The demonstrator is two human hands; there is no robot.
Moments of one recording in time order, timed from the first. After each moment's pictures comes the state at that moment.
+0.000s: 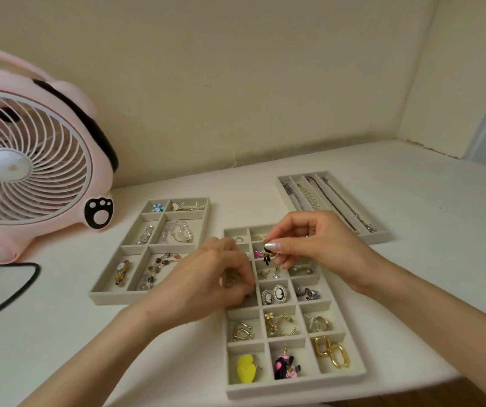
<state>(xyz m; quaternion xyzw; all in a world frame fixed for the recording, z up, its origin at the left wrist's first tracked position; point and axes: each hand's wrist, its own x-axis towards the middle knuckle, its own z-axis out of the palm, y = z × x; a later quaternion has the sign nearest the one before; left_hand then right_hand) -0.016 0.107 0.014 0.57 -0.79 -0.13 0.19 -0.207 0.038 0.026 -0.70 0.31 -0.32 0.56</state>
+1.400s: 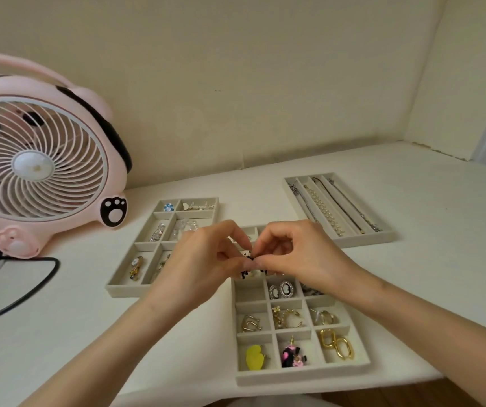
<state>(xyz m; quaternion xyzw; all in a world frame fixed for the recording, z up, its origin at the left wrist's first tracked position) -0.025 0.122 0.034 0.64 -0.67 -0.18 0.34 -0.183 0.054 0.019 -0.80 0.34 -0.30 0.40</state>
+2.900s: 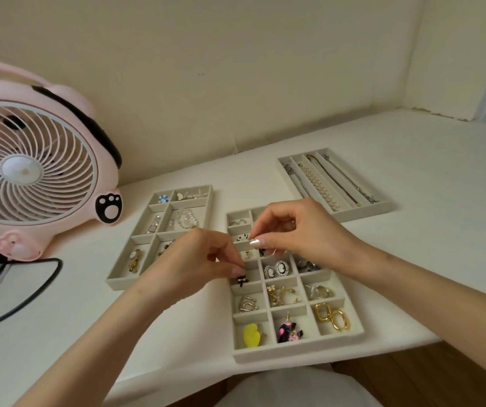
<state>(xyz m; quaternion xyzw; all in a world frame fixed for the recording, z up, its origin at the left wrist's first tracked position) -0.018 0.123 0.031 0.66 -0.67 -0.25 0.22 -0.195 0.048 0.012 -0.76 0.29 -0.33 0.47</state>
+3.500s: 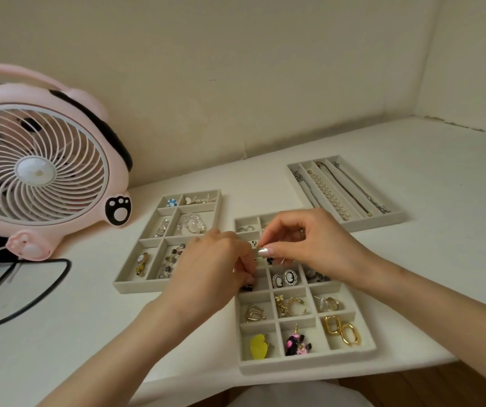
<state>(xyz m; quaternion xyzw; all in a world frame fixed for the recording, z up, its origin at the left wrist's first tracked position) -0.037 0.120 0.027 0.68 -0.73 -0.01 0.10 -0.196 0.048 0.011 -0.77 0.29 -0.32 0.47</state>
